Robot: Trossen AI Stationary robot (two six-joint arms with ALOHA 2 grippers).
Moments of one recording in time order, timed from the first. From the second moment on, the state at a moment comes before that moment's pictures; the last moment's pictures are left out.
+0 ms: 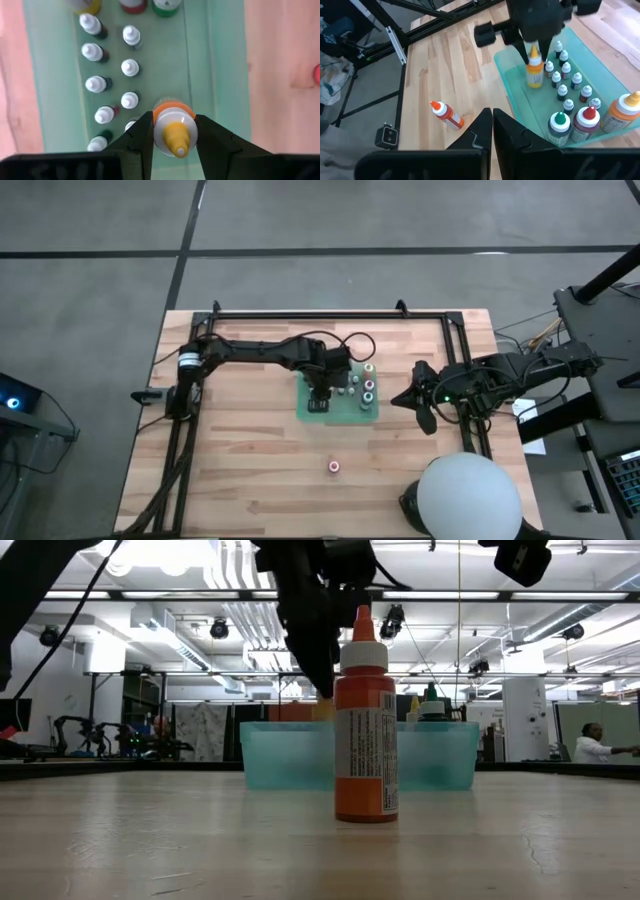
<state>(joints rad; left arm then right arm) 0.12 1.99 1.76 -0.98 0.09 0.19 0.26 0.90 0.92 -0.60 0.16 0.58</state>
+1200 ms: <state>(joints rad) 0.11 1.89 1.76 -0.90 0.09 0.15 0.26 0.90 0.92 -0.59 0.19 0.60</state>
